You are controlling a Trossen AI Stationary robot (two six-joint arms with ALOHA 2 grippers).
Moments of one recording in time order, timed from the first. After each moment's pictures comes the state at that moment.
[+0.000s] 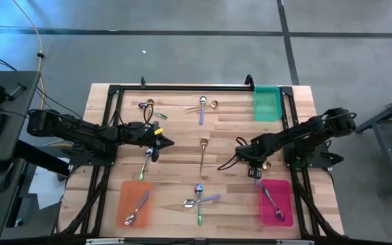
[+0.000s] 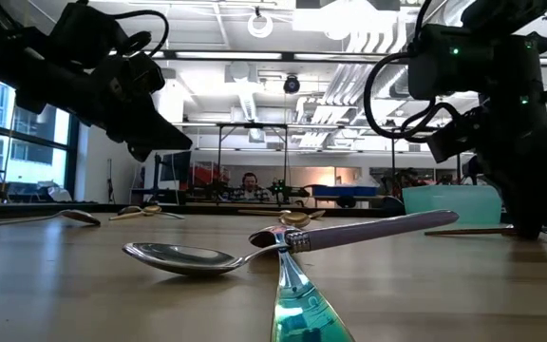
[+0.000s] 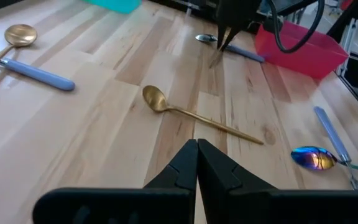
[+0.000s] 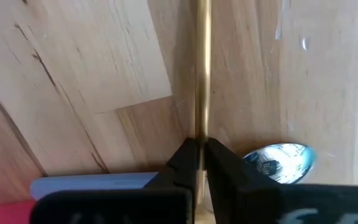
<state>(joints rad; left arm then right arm) 0.11 1.19 0.23 0.59 0.07 -0.23 0.14 1.53 0.68 -0.74 -0.05 0.39</state>
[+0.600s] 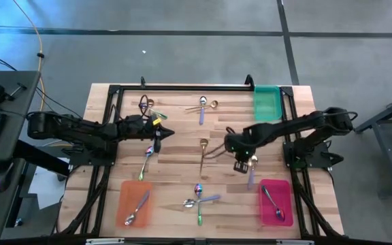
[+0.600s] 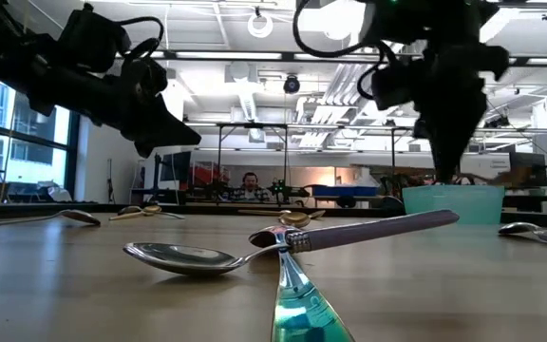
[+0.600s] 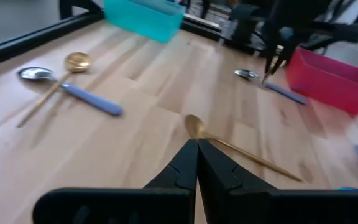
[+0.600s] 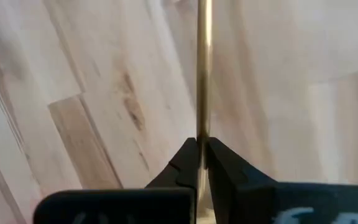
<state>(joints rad) 0.24 1.19 0.23 0.65 0.06 -0.22 0.05 1.52 0.99 -0.83 -0.12 0.36</state>
